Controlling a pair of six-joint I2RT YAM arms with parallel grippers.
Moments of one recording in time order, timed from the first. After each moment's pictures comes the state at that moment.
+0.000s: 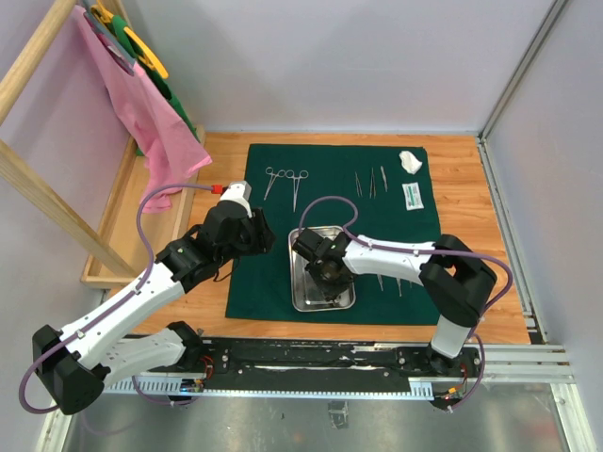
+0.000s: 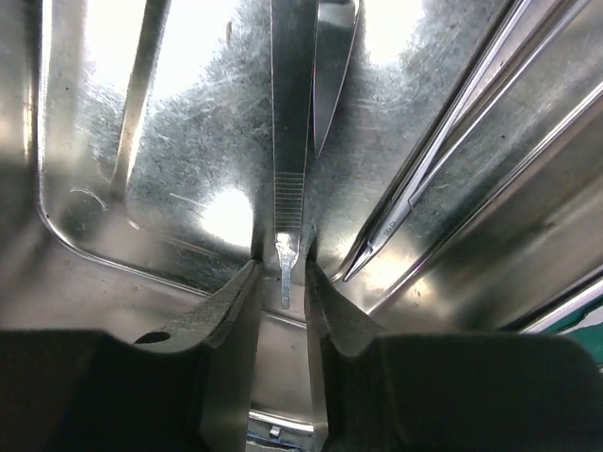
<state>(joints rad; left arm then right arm) -0.71 0.97 0.86 -0.47 -0.24 -0.61 0.99 1.75 1.08 -0.72 0.06 0.44</state>
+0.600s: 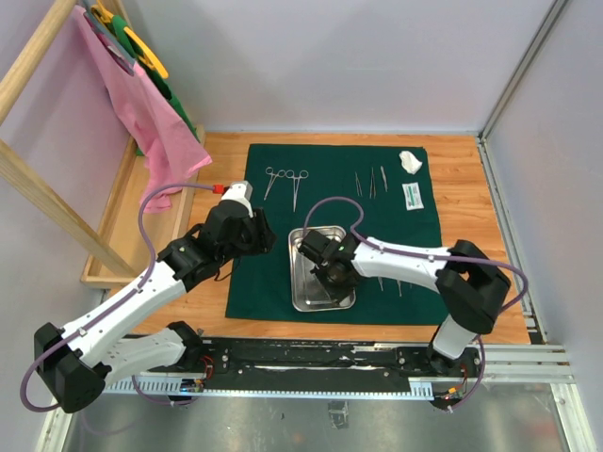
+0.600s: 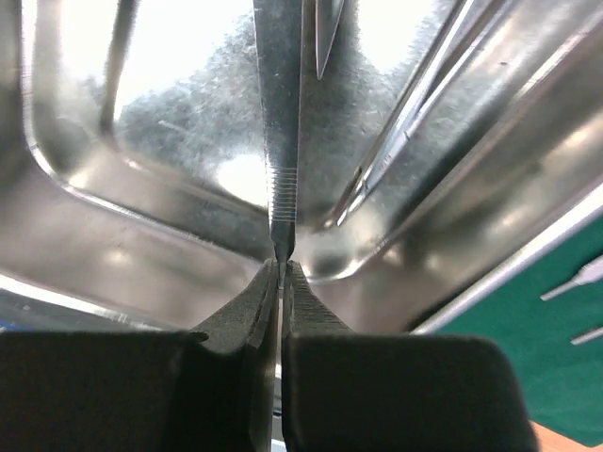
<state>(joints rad) -0.71 0.99 0.86 -0.47 -0.24 -0.61 1.00 1.69 1.05 -0.77 0.03 0.43</state>
